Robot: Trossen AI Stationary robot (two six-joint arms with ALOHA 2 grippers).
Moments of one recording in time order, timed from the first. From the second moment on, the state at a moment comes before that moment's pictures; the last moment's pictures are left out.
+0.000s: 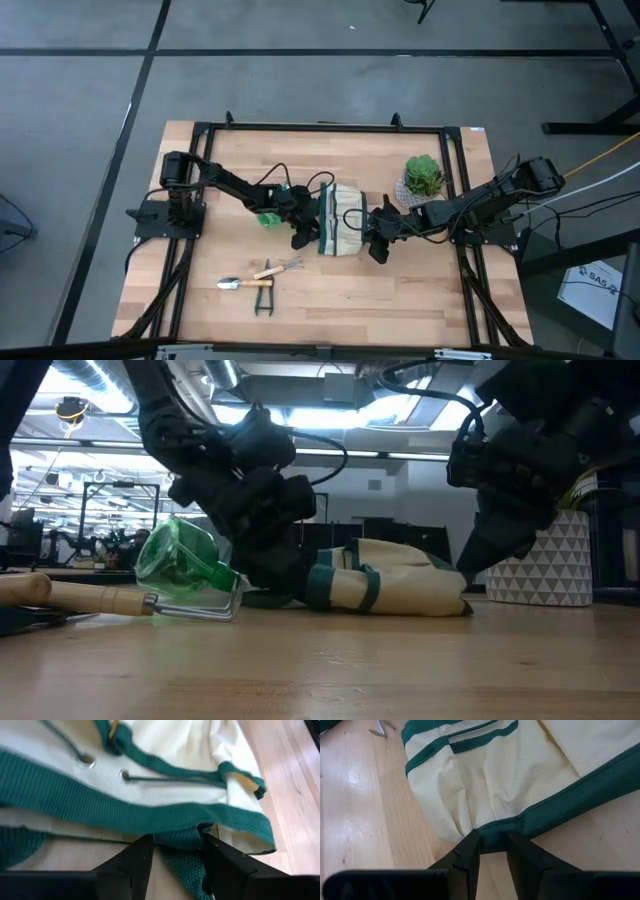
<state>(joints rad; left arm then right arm) 0.08 1.88 0.78 0.38 0.31 -0.24 0.26 1.43 0.55 -0.01 0.16 0.68</state>
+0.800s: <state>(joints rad) 0.02 1.88 0.93 0.81 0.33 -0.12 0.24 1.43 0.55 0.22 0.21 0.63</state>
